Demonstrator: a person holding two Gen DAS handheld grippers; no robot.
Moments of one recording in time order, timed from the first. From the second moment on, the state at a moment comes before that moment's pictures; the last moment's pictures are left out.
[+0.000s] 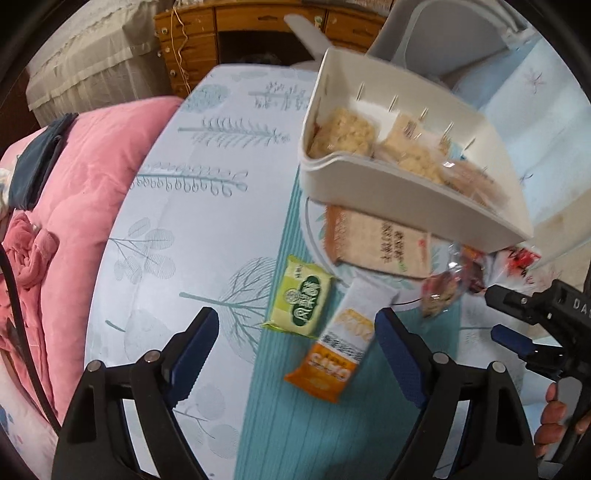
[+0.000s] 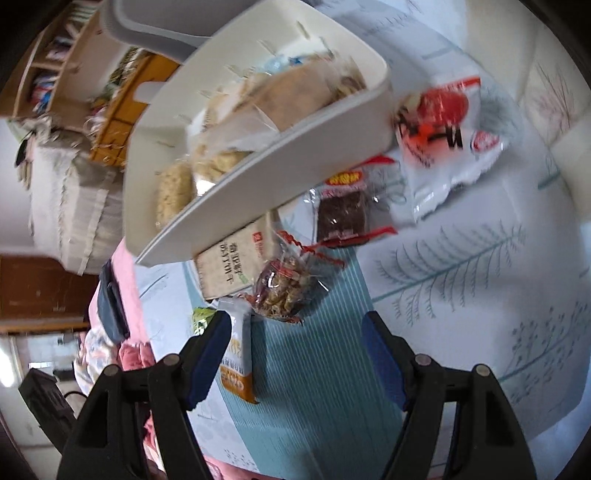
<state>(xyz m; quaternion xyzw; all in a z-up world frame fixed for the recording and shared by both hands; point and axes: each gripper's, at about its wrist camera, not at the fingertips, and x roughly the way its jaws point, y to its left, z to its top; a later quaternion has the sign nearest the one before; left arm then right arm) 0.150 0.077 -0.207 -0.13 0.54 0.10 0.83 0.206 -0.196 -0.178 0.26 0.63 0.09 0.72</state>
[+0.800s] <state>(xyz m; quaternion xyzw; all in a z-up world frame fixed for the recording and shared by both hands) 0.204 0.085 -0.284 -0.10 0.64 0.00 0.76 0.219 -0.139 -0.214 0.27 0.65 0.00 0.71</state>
